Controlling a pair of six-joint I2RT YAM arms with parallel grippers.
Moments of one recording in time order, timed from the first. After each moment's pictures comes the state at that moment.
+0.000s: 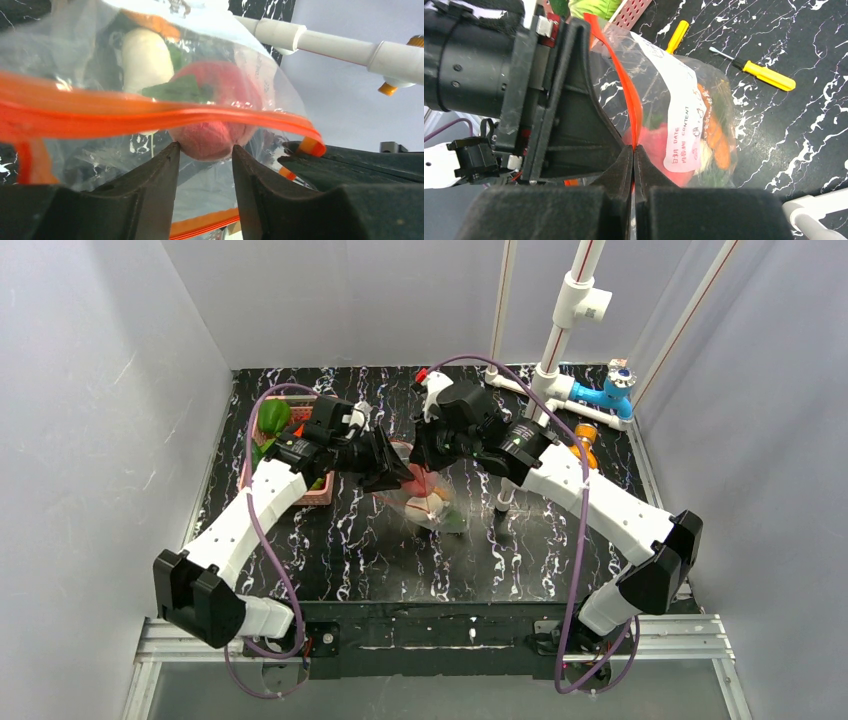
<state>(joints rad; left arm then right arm) -0.44 1.33 1.25 -0.75 0.48 -0.84 0.90 1.54 1.62 -0.66 -0.04 0.34</state>
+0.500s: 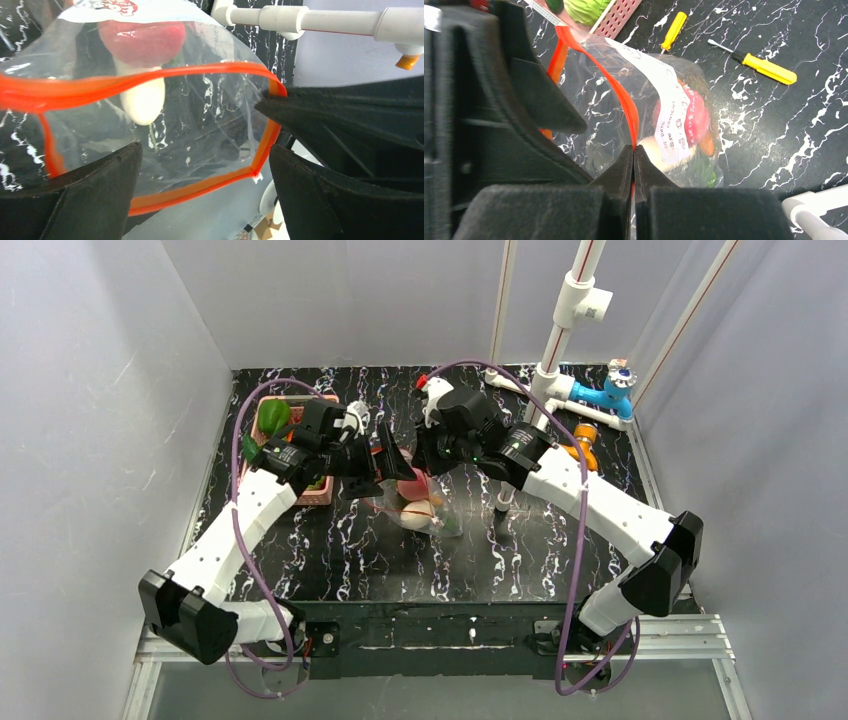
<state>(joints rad) -0.46 1.27 1.26 -0.81 0.45 -0.75 0.90 1.53 1.58 -0.64 -0.04 0.33</state>
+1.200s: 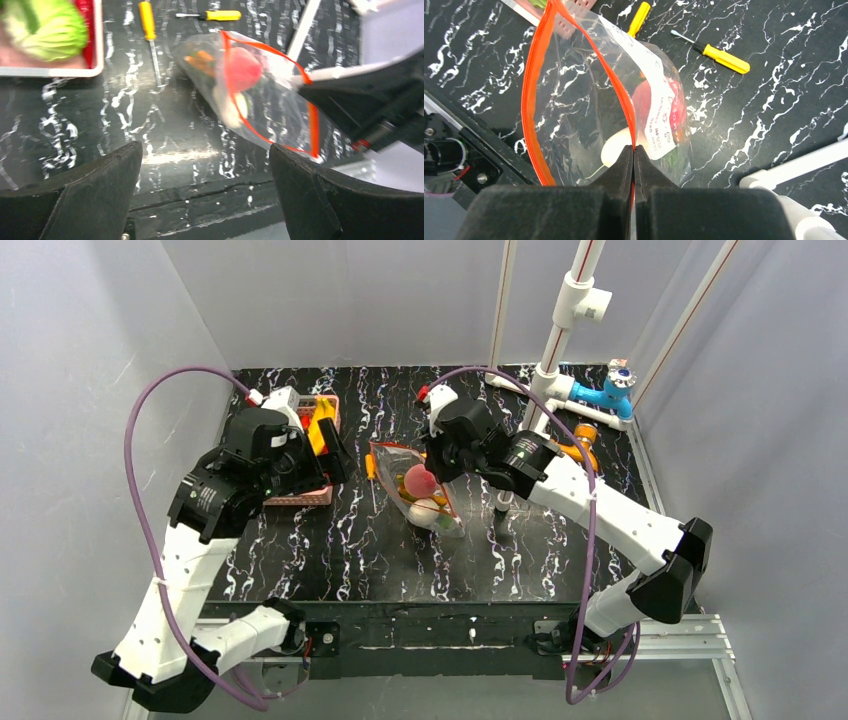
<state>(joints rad) -0.46 1.01 1.49 -1.12 -0.01 -0.58 0.93 1.48 1.53 -0.68 0.10 0.25</state>
